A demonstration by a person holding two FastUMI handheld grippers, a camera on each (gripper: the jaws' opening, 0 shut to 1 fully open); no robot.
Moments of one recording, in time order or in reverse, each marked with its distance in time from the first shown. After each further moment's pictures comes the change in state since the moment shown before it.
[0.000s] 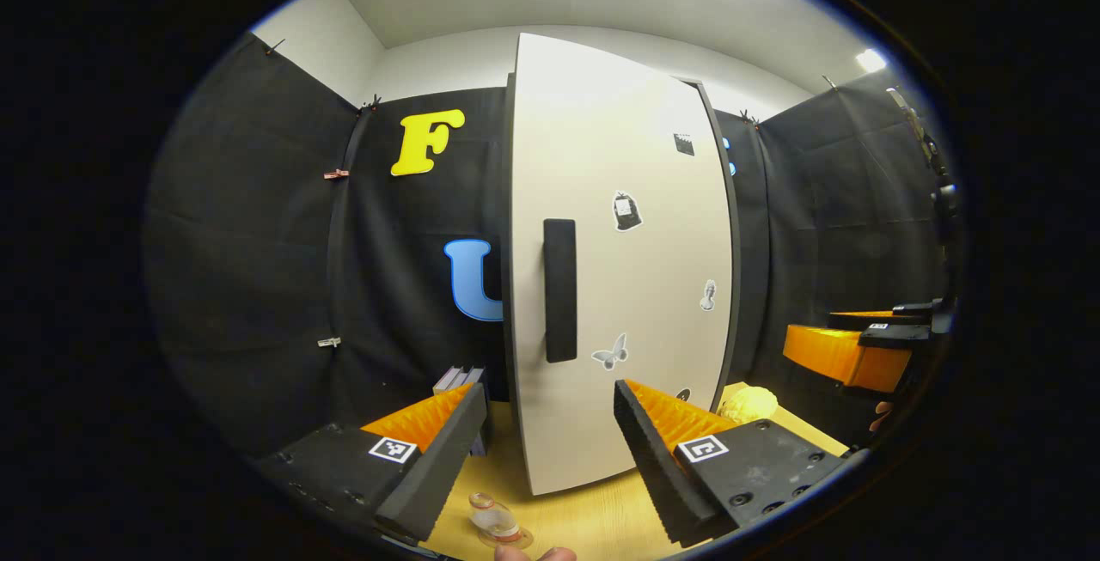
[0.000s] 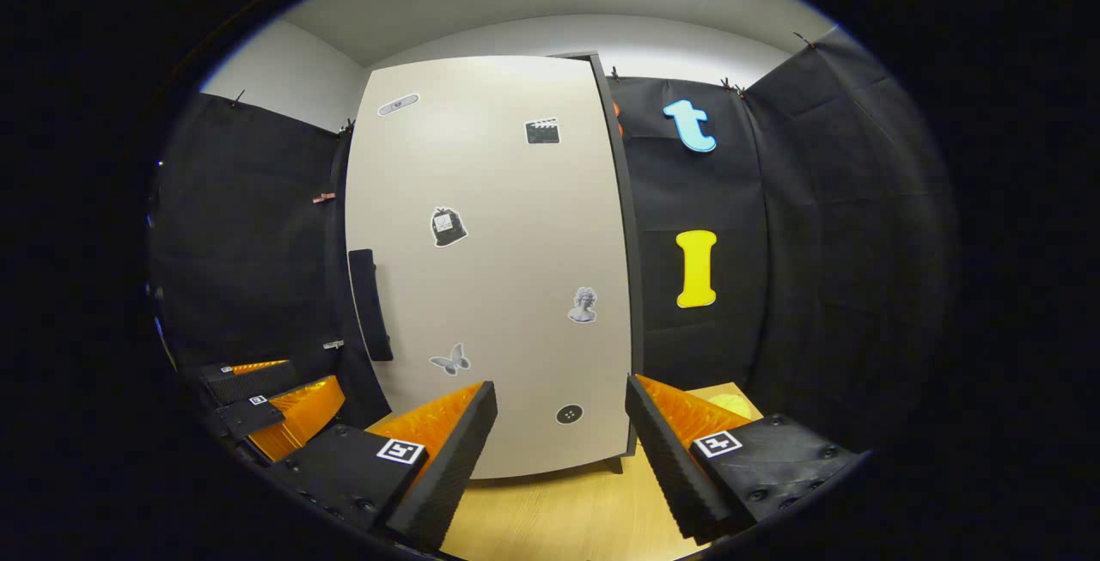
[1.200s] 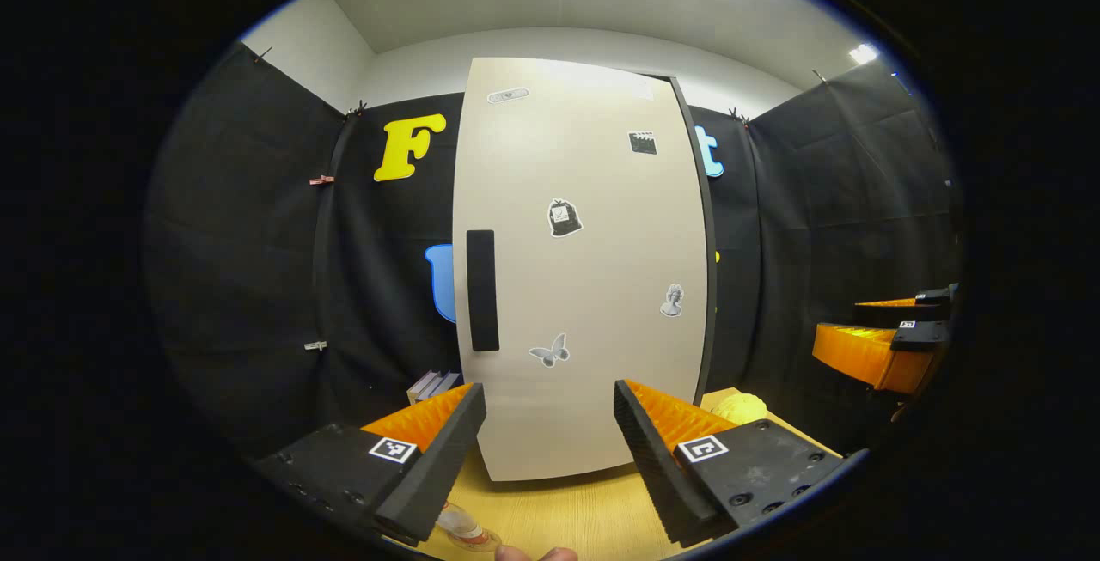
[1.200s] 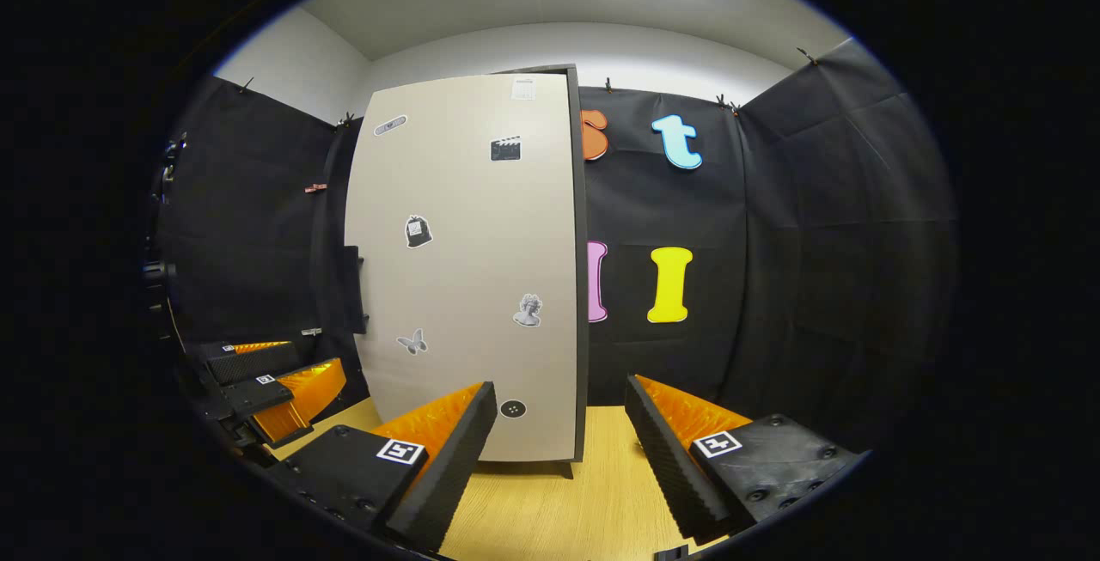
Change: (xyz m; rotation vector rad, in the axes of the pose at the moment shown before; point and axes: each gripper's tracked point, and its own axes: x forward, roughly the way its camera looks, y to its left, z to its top) left arm 0.007 -0.049 0.002 0.009 -0.008 -0.012; right arm -0.012 -0.056 0.004 -0.069 -0.019 -0.022
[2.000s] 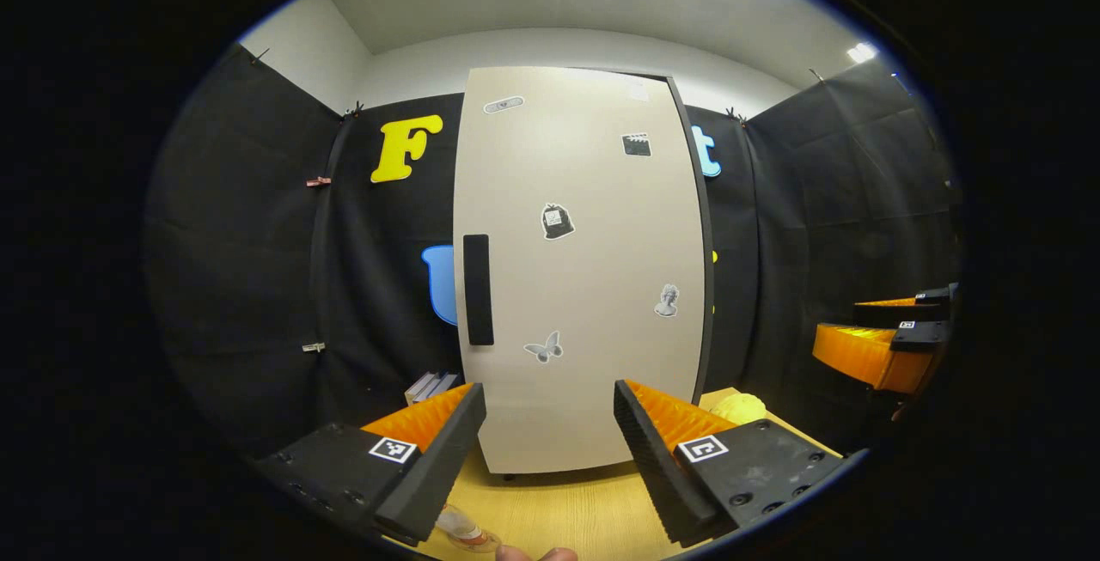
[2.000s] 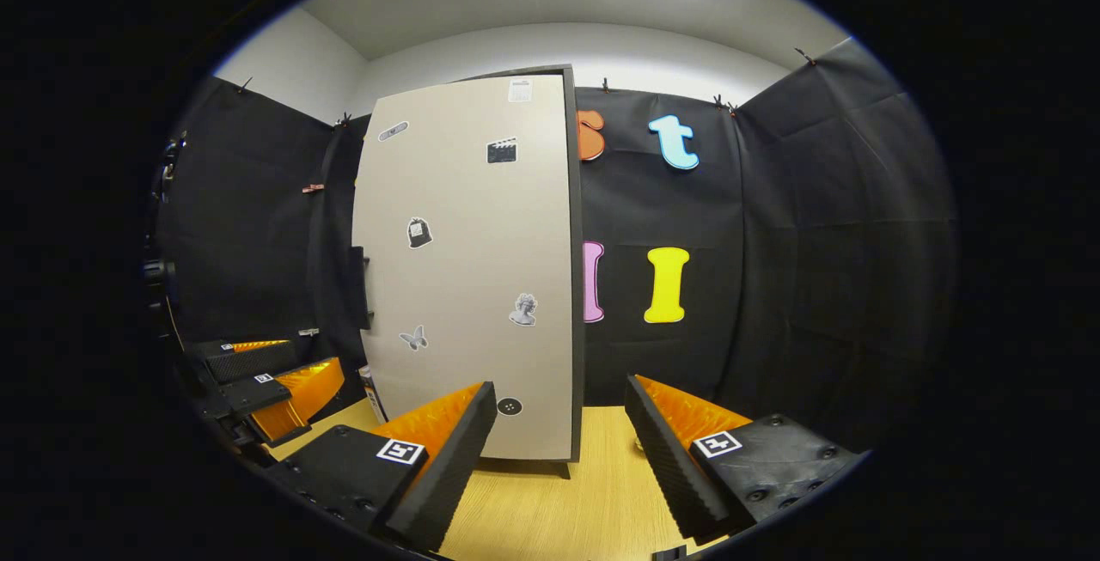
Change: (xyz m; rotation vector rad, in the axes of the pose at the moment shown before) left arm 0.003 -0.003 0.003 0.007 0.000 -0.011; right arm -0.001 -0.004 0.001 0.002 -0.007 -0.012
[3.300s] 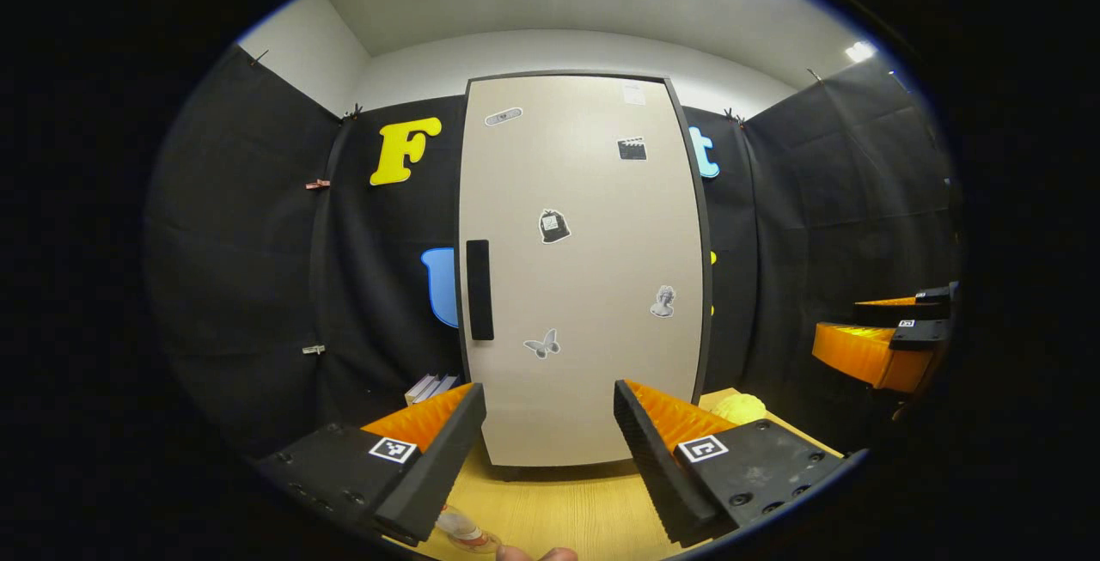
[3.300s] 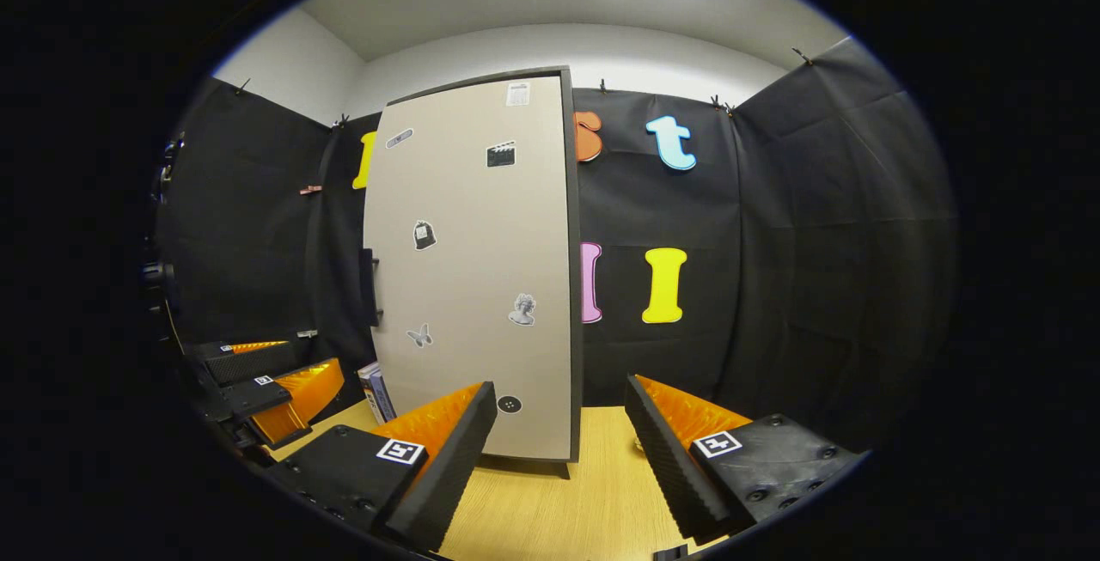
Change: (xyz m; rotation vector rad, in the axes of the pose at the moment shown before) left arm 0.005 -0.004 0.003 0.003 -0.005 0.002; right arm 0.001 0.000 0.000 0.005 -0.002 -0.010
